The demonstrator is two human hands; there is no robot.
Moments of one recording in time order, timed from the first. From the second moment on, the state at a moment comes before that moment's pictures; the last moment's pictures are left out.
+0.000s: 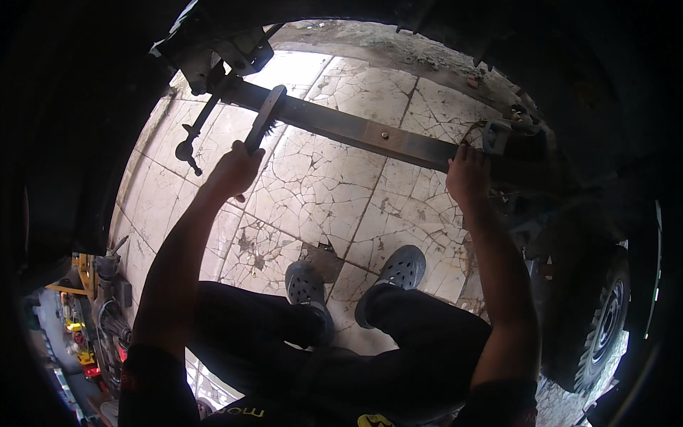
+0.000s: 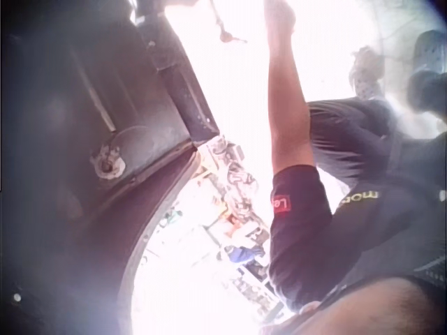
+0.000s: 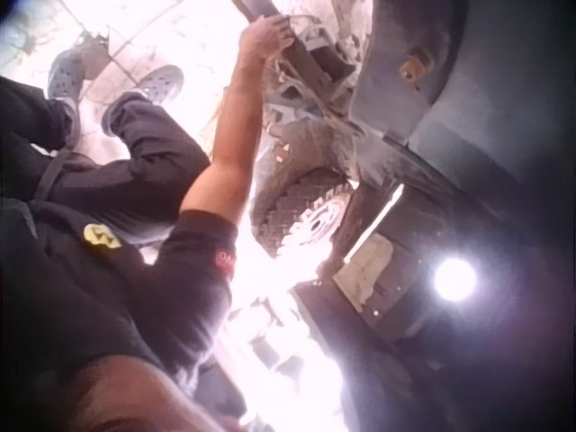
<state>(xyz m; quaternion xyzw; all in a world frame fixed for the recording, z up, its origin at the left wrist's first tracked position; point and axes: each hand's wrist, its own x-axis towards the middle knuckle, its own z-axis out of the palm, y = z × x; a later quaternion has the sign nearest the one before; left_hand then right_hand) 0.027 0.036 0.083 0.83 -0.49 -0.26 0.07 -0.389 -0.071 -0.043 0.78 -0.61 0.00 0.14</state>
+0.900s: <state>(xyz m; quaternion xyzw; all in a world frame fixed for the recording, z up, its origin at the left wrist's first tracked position) 0.006 0.030 0.067 0.78 -0.53 -0.32 0.07 -0.375 -0.062 -0.064 0.88 -0.47 0.03 0.08</state>
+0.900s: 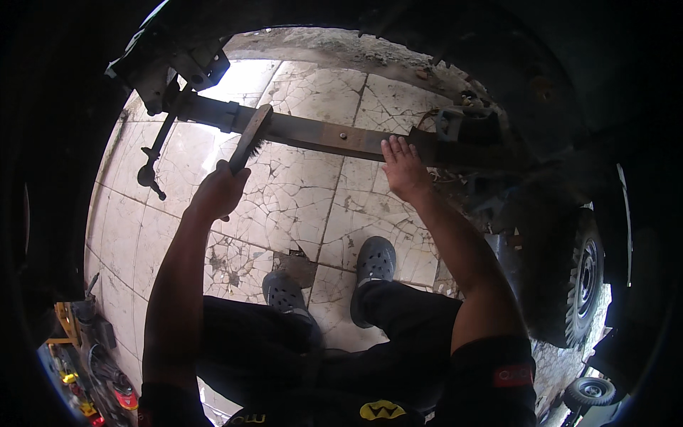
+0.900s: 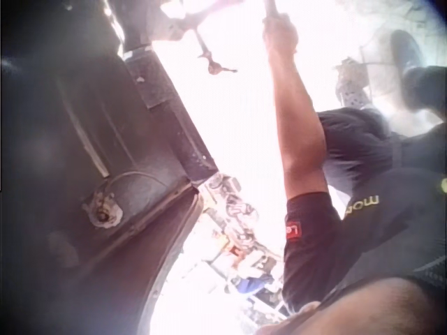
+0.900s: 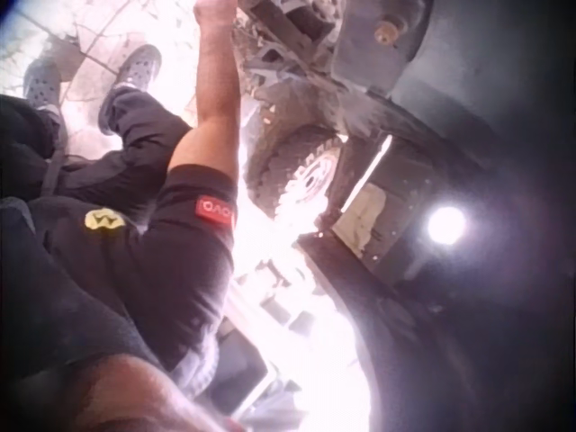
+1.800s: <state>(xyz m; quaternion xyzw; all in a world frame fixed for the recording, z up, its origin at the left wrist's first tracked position) 0.012 0.014 0.069 0.79 -0.53 -0.30 -0.03 -0.325 -0.075 -0.090 0.83 -0.55 0.08 0.02</state>
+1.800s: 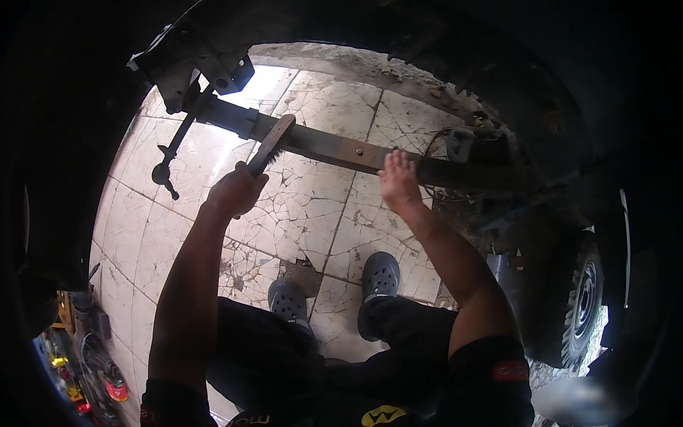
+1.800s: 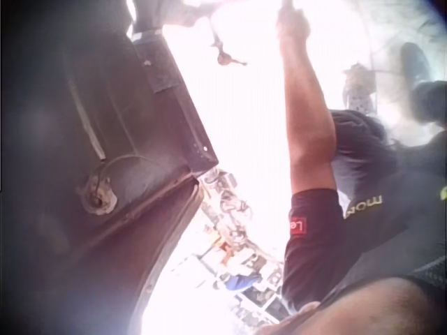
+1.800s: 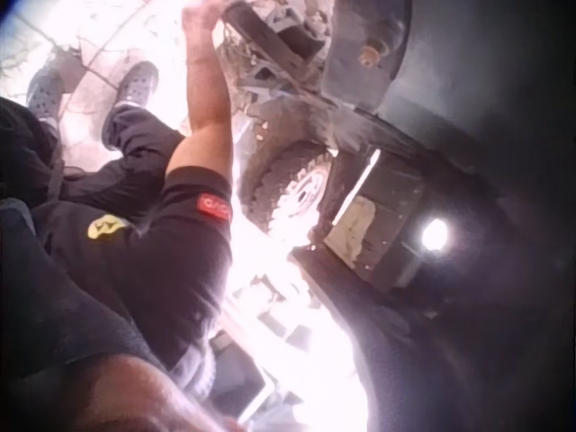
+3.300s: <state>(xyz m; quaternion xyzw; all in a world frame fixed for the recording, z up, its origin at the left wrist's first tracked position) 0.009 0.015 0.064 0.79 -0.52 -0.32 -0.03 -0.332 -0.094 -0.065 0.86 -0.51 0.08 -0.03</state>
